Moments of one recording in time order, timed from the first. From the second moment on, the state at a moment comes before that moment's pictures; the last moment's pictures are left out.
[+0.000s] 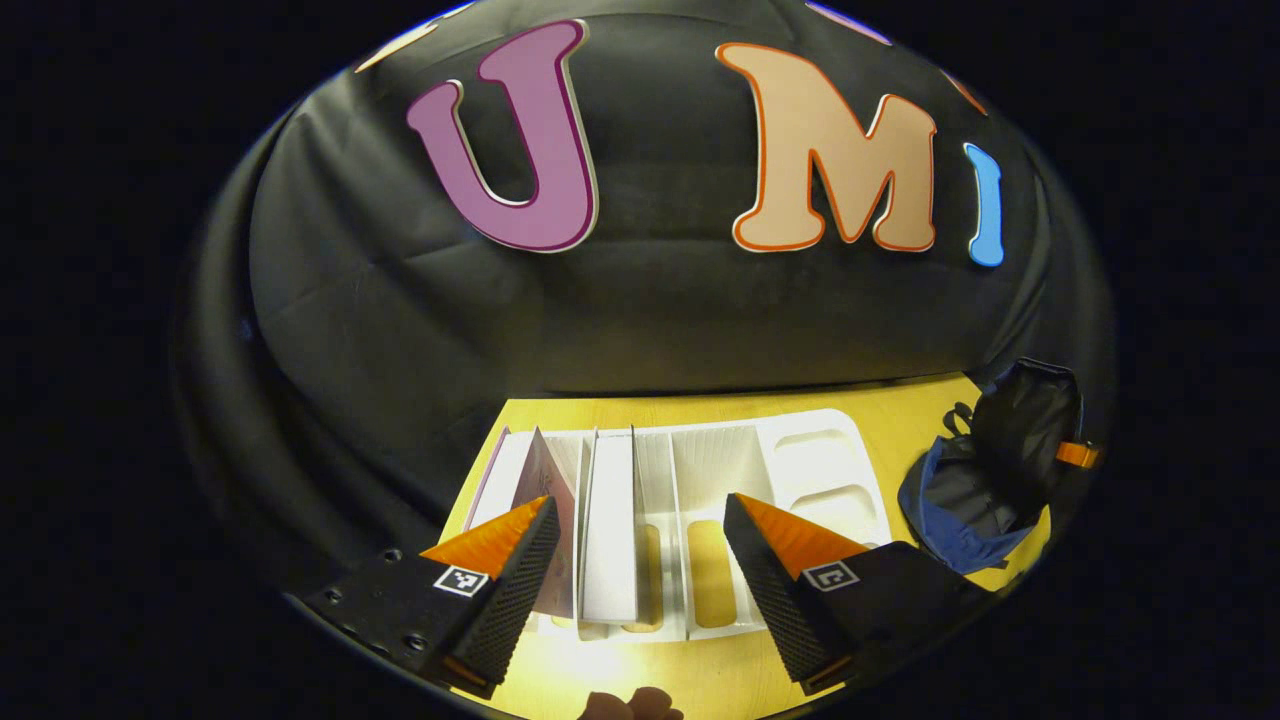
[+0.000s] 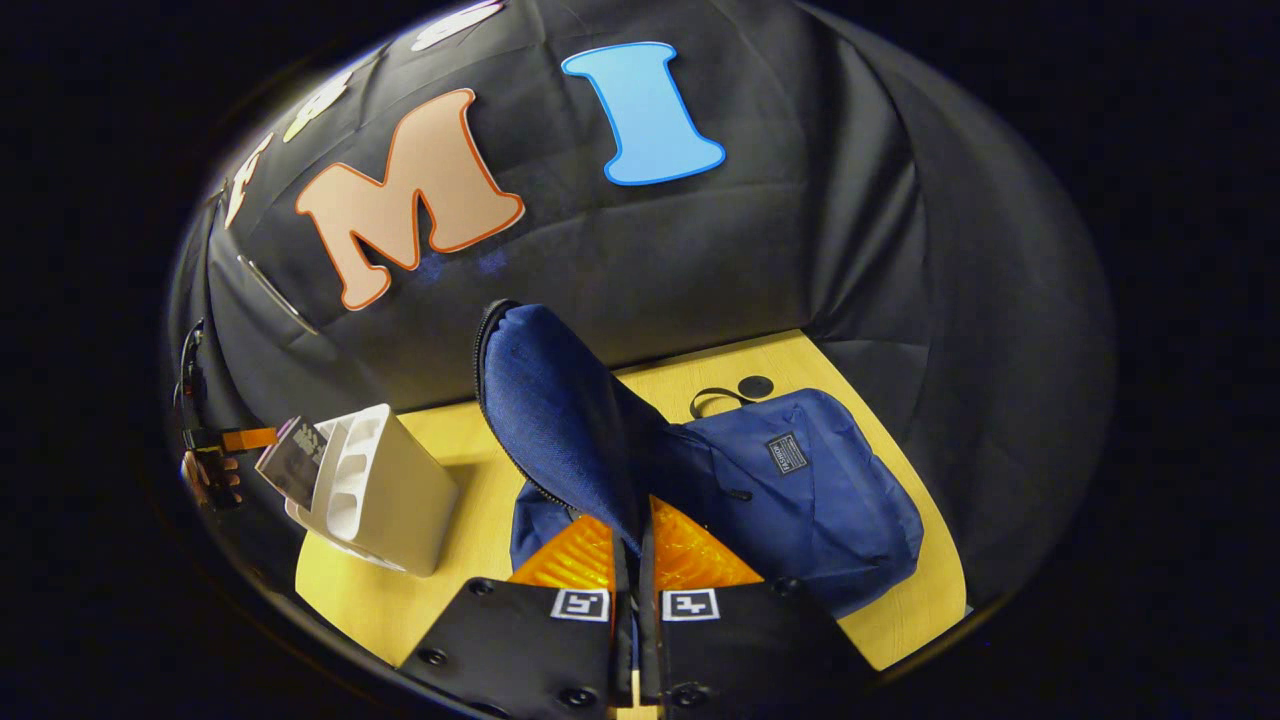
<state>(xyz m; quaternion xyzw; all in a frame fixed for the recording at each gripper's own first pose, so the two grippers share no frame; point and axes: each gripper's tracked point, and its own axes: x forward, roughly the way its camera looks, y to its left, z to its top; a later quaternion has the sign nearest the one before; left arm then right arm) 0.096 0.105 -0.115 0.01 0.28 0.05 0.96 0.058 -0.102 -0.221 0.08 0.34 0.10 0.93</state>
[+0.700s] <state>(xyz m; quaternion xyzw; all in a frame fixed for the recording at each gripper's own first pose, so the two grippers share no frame) 0.098 0.115 -0.182 0.01 0.46 0.03 0.89 0.049 -0.105 -0.219 0.09 0.33 0.09 0.94</state>
